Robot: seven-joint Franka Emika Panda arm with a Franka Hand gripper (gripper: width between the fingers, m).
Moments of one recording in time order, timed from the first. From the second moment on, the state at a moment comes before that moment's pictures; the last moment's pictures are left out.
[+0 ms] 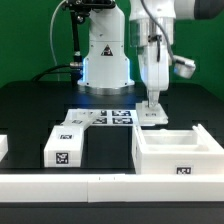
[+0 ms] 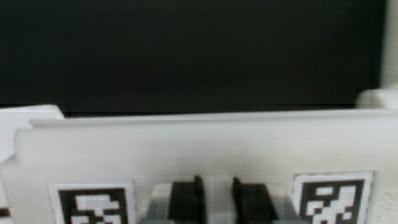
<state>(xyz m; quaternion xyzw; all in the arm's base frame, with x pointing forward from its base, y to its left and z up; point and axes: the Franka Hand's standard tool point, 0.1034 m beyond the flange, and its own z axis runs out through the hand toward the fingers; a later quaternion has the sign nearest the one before) 0.434 0.077 0.054 -0.68 0.73 0.01 0.05</state>
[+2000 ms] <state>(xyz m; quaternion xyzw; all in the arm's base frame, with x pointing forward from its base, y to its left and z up) 0.445 0.116 0.103 -0.72 0.64 0.15 -0.20</state>
